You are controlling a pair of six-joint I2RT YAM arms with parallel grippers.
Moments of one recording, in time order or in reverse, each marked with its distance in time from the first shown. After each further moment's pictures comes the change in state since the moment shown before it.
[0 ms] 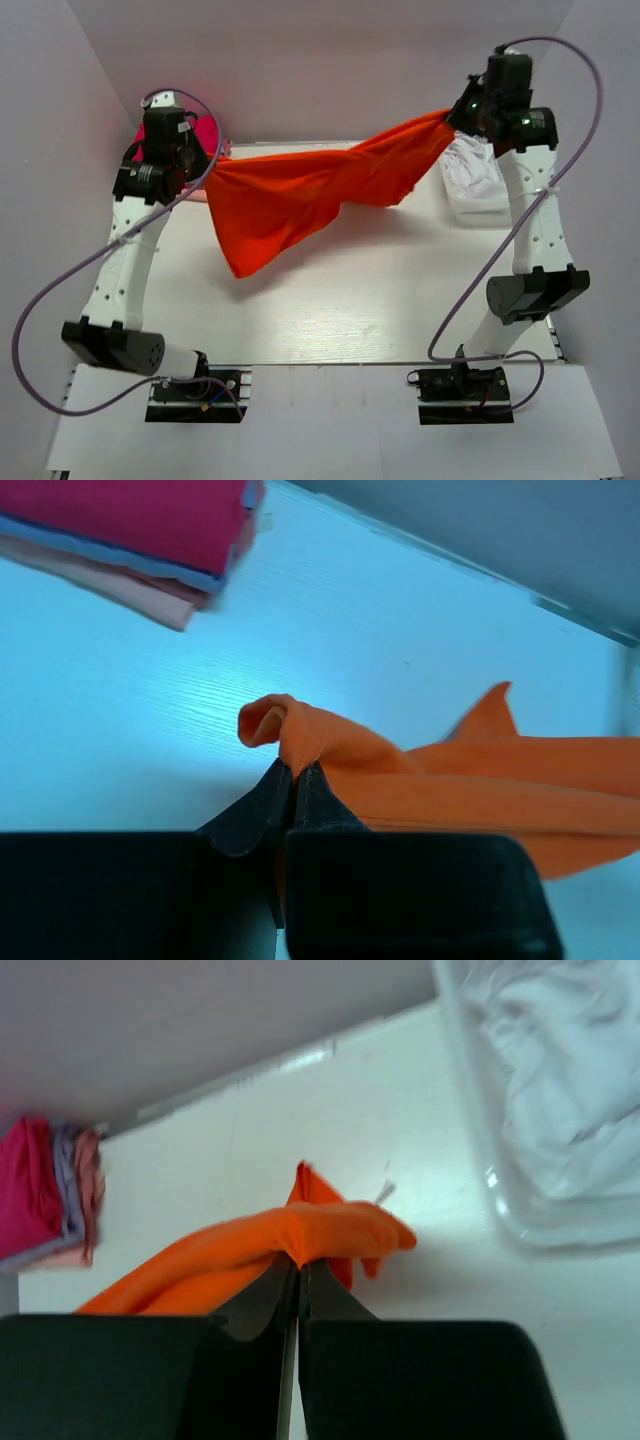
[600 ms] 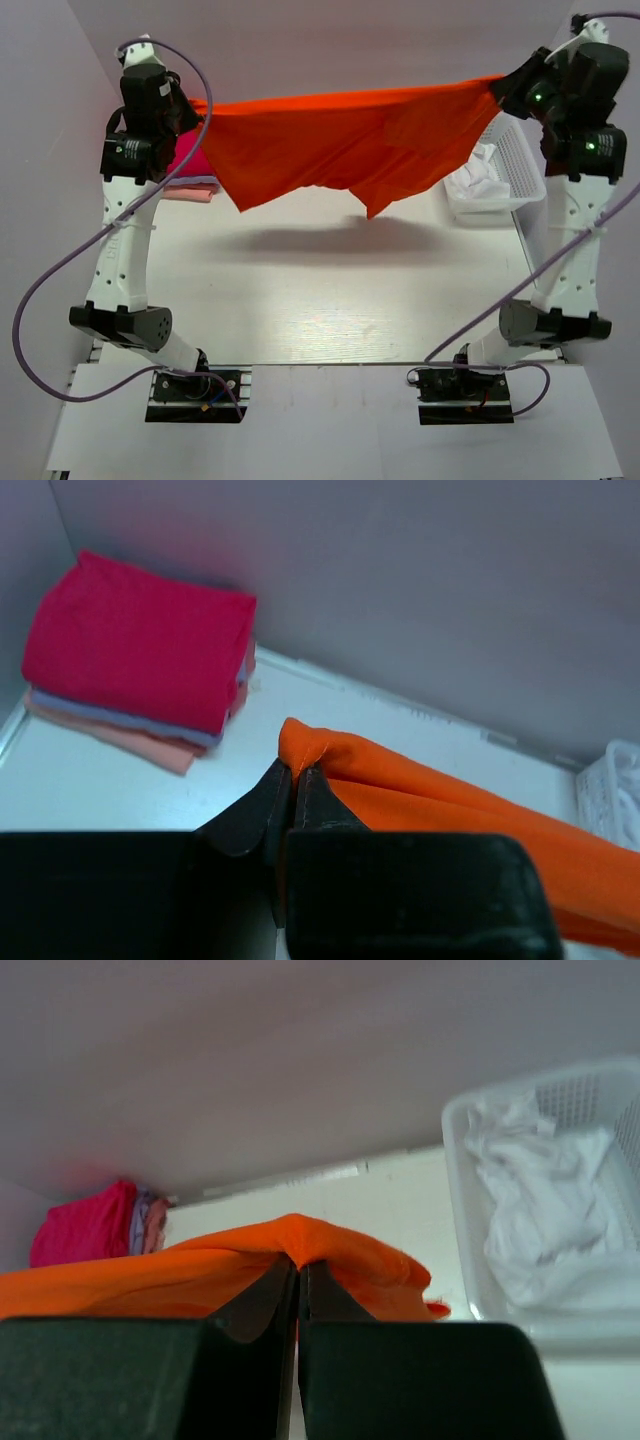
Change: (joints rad) left arm 0.022 0.193 0.383 0.026 -0.099 0.066; right arm -0.232 -0.102 0.115 0.092 -0.234 -0.086
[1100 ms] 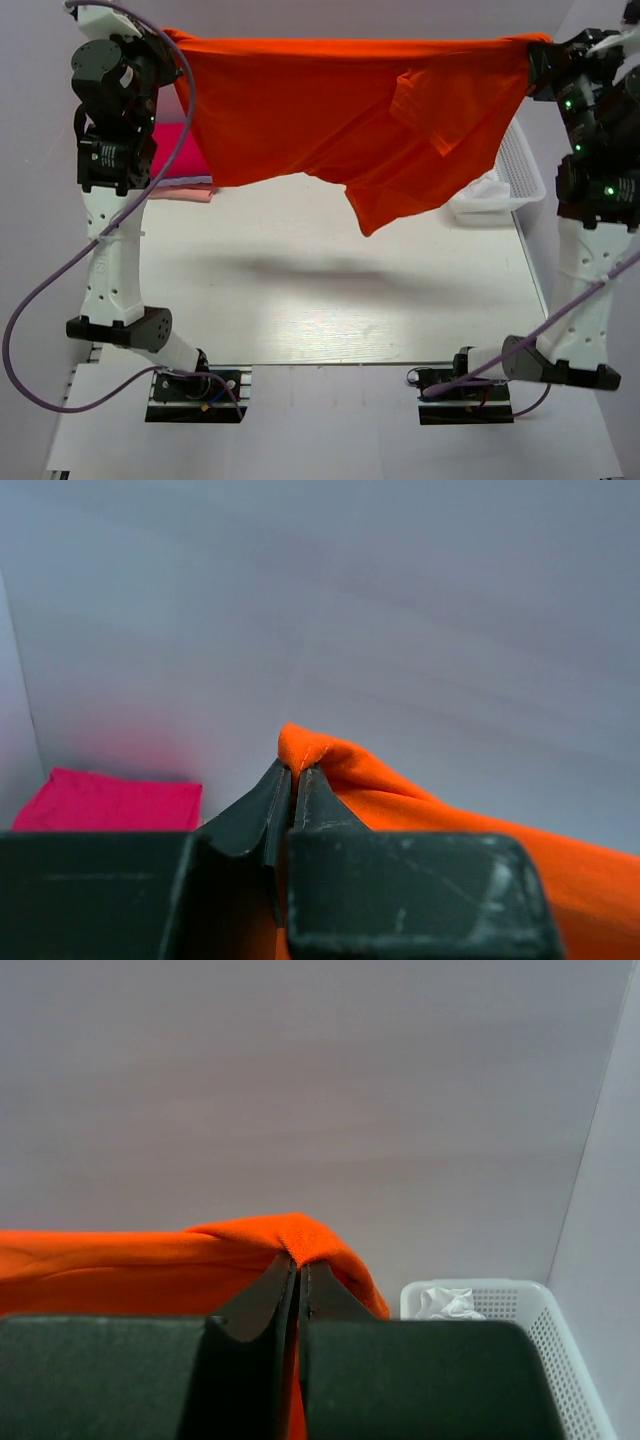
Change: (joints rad) left arm 0.000 -0.019 0.180 0.308 0.031 0.125; right arm 0.000 -0.268 -0.154 0.387 0.027 -0.166
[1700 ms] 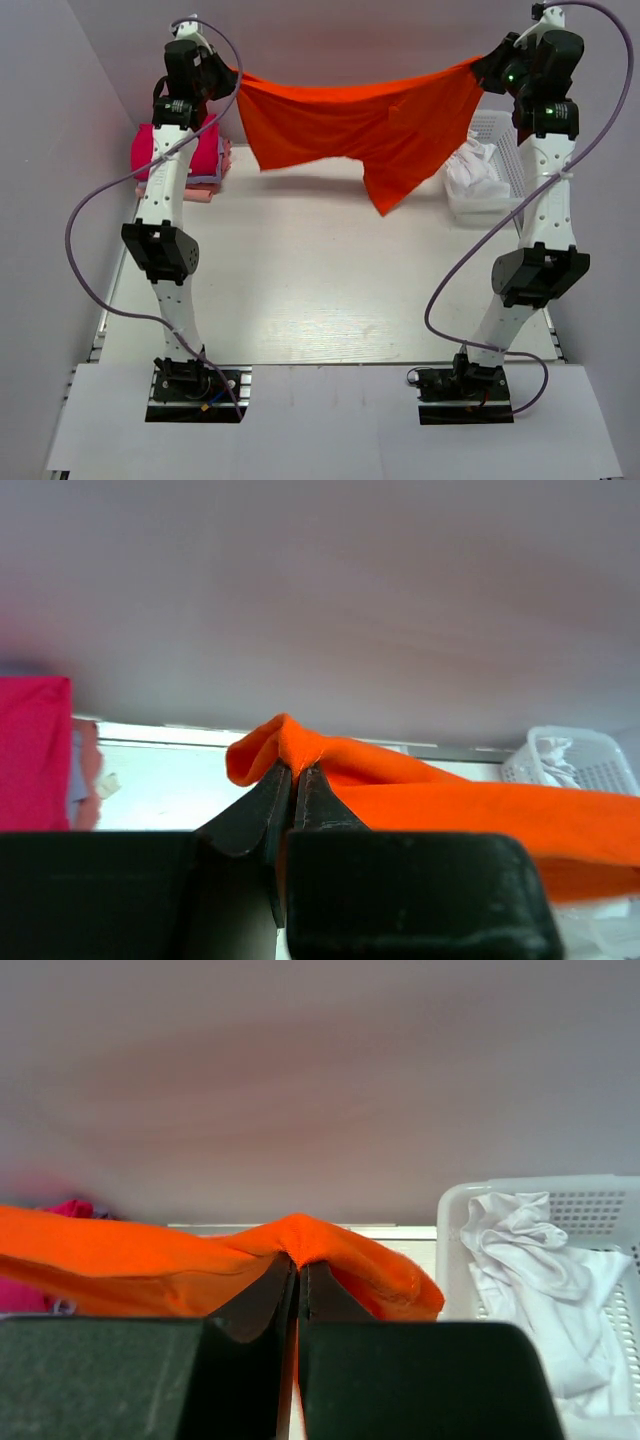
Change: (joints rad) left arm 0.040 0.569 0.223 -0.024 0.310 -0.127; right arm -0.006 0.524 0.185 -0.037 -0.124 0.054
